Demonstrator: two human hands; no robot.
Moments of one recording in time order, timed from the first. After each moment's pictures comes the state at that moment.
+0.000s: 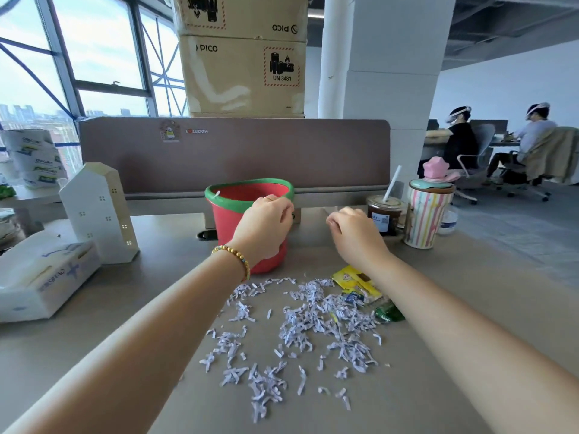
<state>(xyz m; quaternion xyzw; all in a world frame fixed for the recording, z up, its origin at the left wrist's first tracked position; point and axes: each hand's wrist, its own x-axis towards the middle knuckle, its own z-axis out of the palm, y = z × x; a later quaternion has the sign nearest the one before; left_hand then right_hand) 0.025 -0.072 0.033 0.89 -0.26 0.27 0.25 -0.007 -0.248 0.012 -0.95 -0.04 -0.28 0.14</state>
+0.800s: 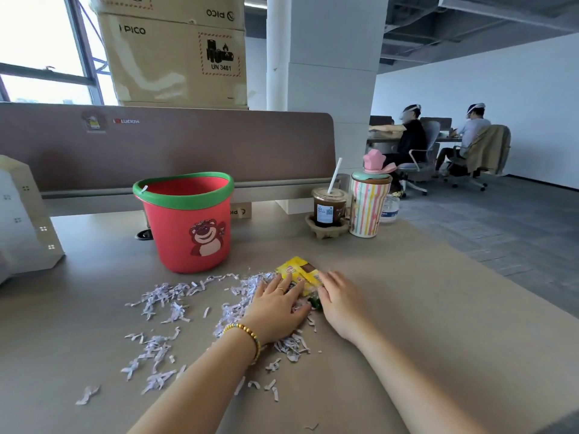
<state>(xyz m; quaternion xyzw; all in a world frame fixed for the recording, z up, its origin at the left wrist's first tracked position) -0.025 -0.175 -0.096 0.95 -0.31 -0.03 0.09 -0.059 -0.329 -0.111 -0.98 0.07 -0.13 0.16</state>
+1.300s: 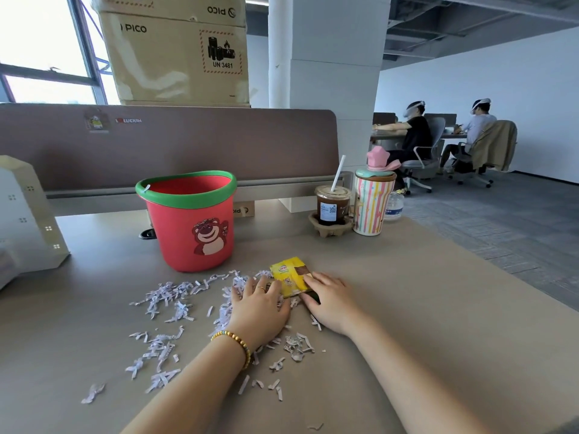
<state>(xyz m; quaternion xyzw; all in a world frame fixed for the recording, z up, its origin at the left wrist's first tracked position) -0.024 -0.155 -0.103 0.97 -0.20 0.01 0.11 -0.047 -0.317 -0.109 -0.99 0.01 -0.07 0.13</state>
